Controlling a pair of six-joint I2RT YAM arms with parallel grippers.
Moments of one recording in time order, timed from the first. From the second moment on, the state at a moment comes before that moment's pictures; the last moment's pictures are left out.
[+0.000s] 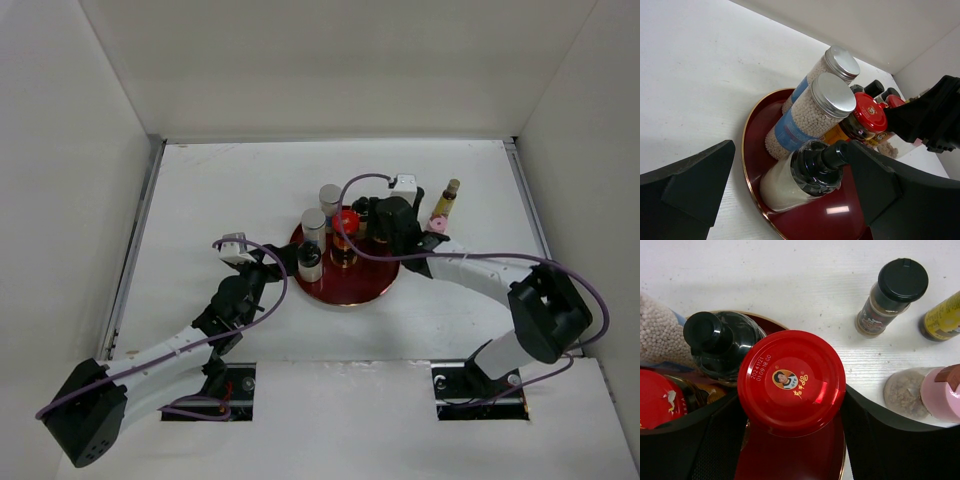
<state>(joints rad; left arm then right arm) -0.73 0.83 0.16 0.67 -0.50 -0.57 0.65 1.51 0.91 0.05 0.56 0.39</state>
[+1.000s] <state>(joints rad) -0.72 0.86 0.16 0.69 -0.50 -0.57 0.31 1.33 0.74 0.00 0.49 0.45</state>
